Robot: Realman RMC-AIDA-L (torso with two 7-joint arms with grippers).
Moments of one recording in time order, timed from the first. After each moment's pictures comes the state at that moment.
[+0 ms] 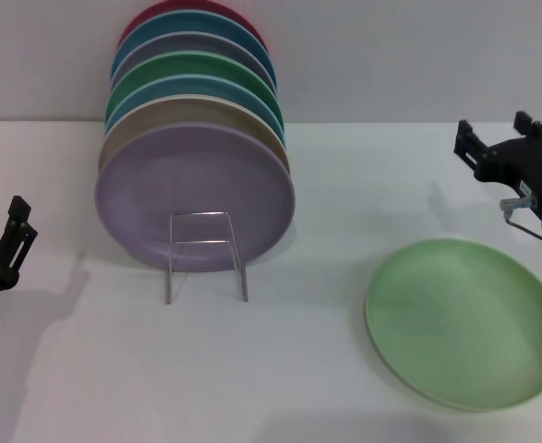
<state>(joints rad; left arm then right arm) -0.24 -2.07 -0.59 -0.27 2.11 1.44 -0.17 0.08 2.08 1.27 1.26 -2.03 -0.17 -0.83</state>
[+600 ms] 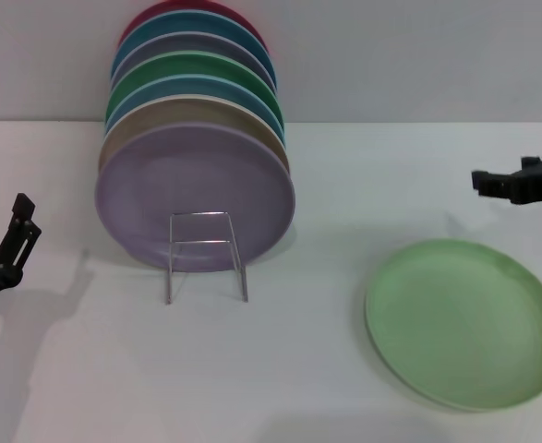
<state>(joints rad) -0.24 -2.07 -0.59 -0.27 2.12 1.45 -0.17 0.18 2.07 1.77 1.59 -2.49 0.94 -0.48</state>
